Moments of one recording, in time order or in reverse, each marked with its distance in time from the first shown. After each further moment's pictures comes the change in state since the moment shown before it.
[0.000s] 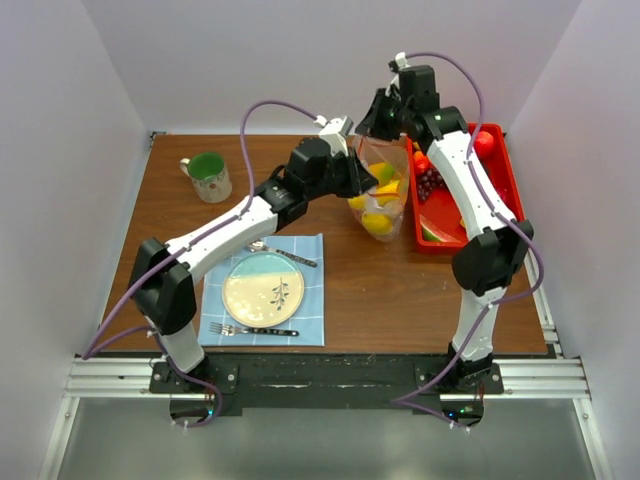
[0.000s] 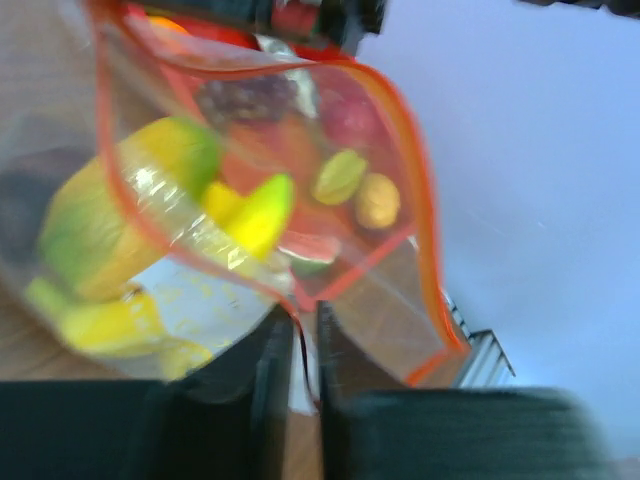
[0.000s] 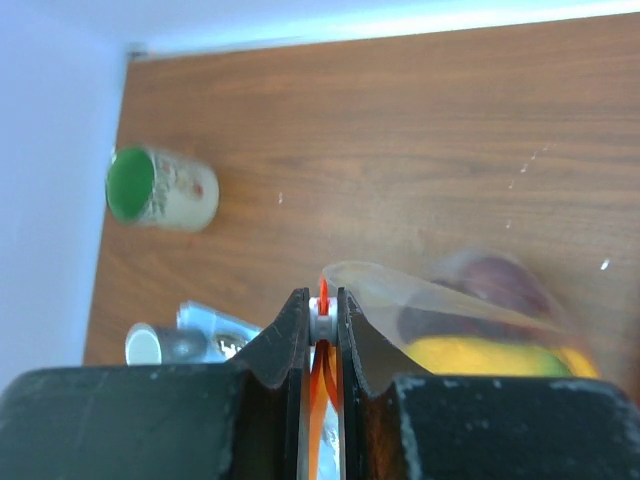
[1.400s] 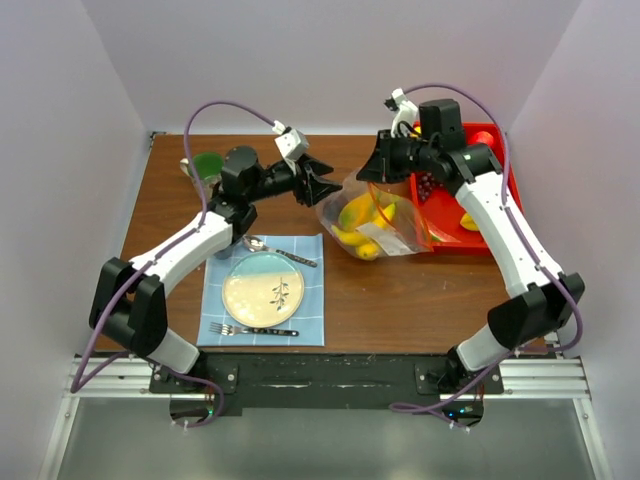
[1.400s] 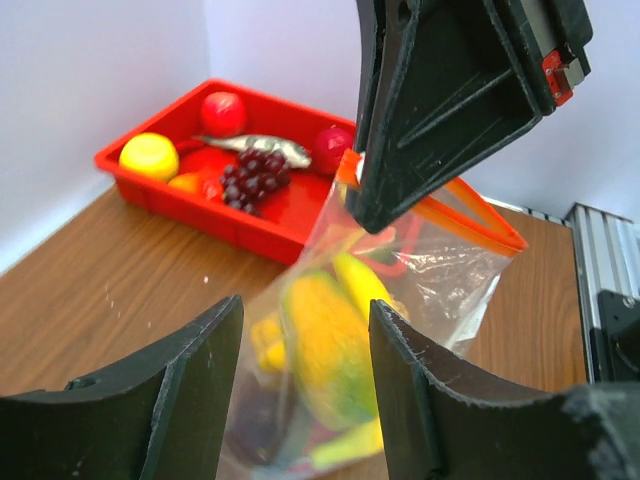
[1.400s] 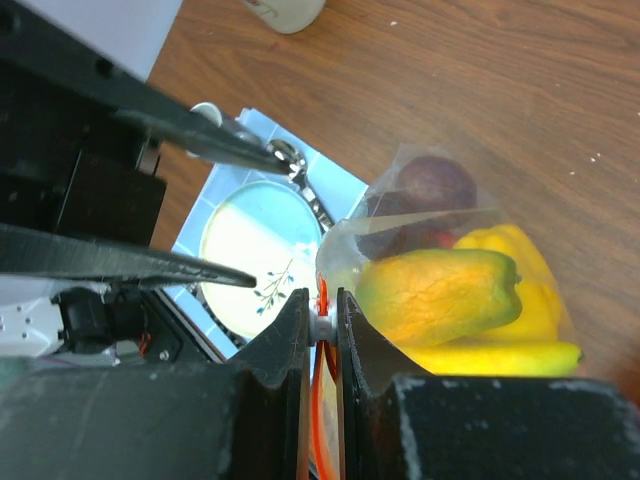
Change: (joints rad) left arm 0.259 -0.211 -0.400 0.489 0.547 0.502; right arm 0.027 -0.418 -0.465 -0.032 -0.315 -0.230
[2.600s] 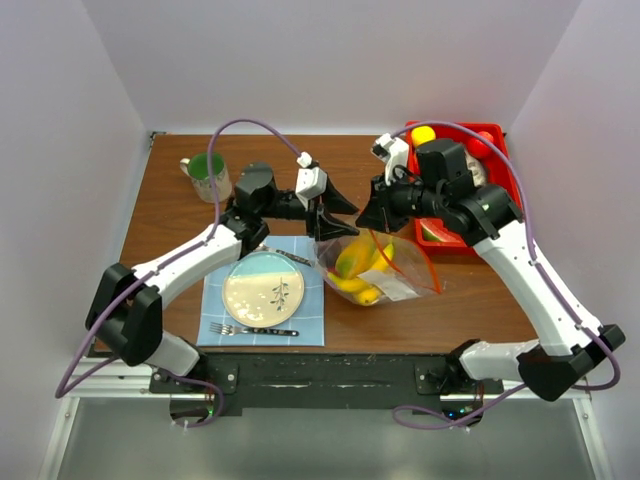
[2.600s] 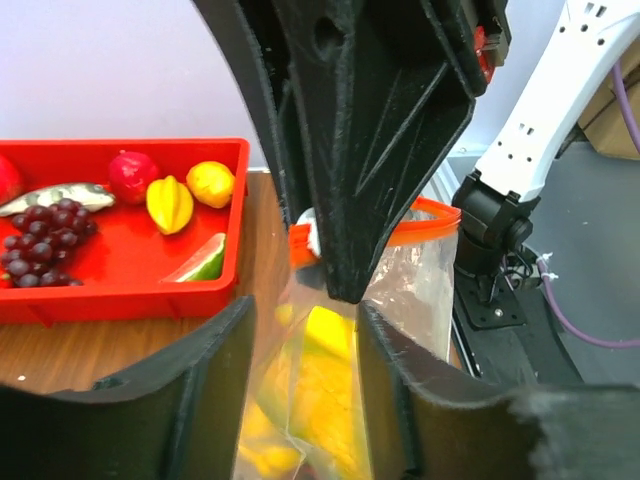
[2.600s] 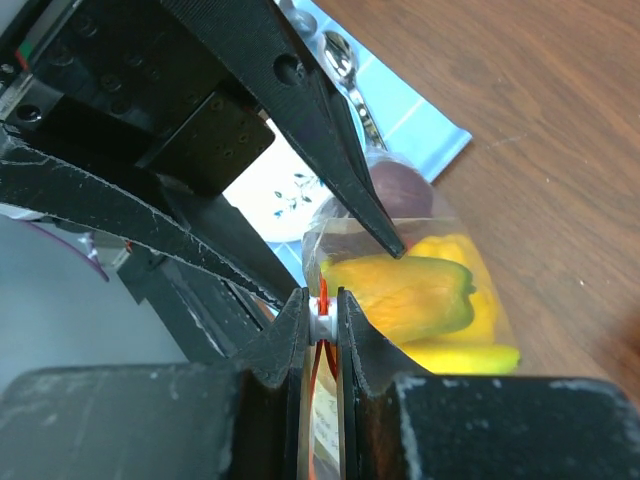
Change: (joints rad) left arm -0.140 -0.041 -0.058 0.058 0.328 0.054; right arm 0.201 -0.293 -0.180 -0.129 0.095 -0.113
